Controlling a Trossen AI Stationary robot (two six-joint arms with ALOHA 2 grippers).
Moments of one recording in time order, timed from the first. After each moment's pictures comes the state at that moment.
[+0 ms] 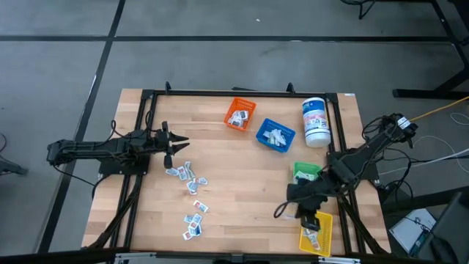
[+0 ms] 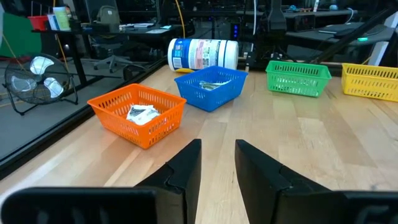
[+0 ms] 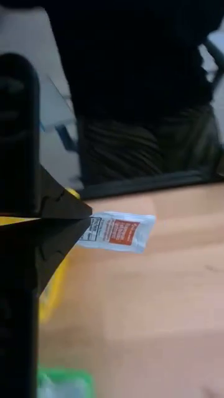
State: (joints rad) left arm 0.11 0.18 0.01 0.03 -0.16 -0.03; right arm 0.63 1.33 1.19 -0.81 -0.19 0.91
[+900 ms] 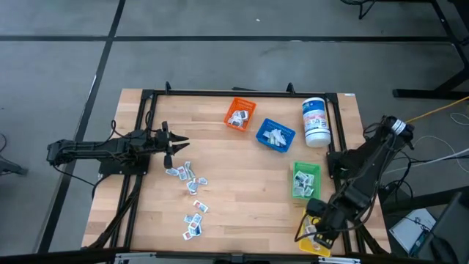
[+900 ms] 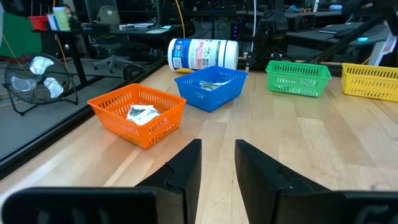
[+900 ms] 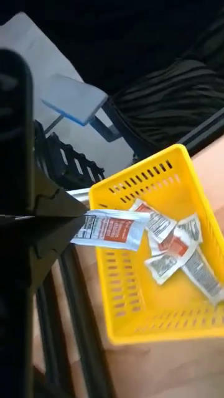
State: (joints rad) left arm 0.11 0.18 0.01 0.03 -0.16 -0.03; right arm 0.89 1.41 1.19 -0.98 -0.27 1.51
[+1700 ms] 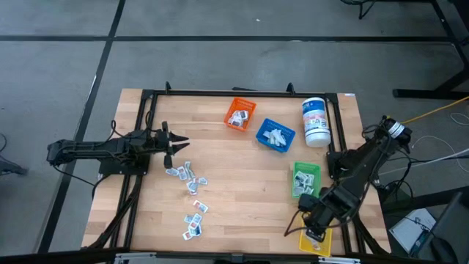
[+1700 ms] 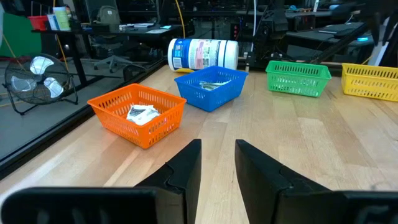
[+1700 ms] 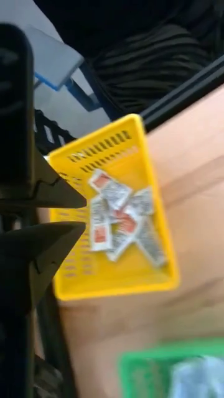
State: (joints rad) left arm 0.11 0.18 0.01 0.03 -0.16 -0.03; right arm 0.81 1.46 1.19 -1.04 -0.18 1.32
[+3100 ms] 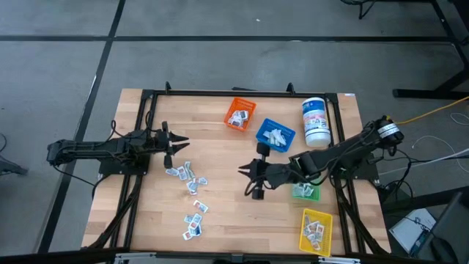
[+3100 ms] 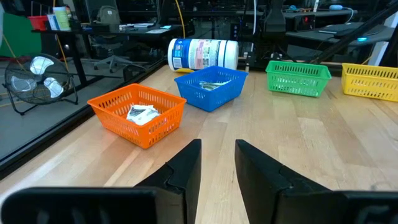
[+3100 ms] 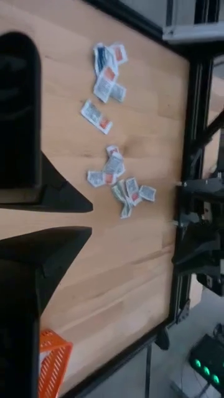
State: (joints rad) left arm 0.11 0.18 0.01 0.03 -0.16 -0.03; right arm 0.37 1.53 1.19 -0.18 0.53 0.10
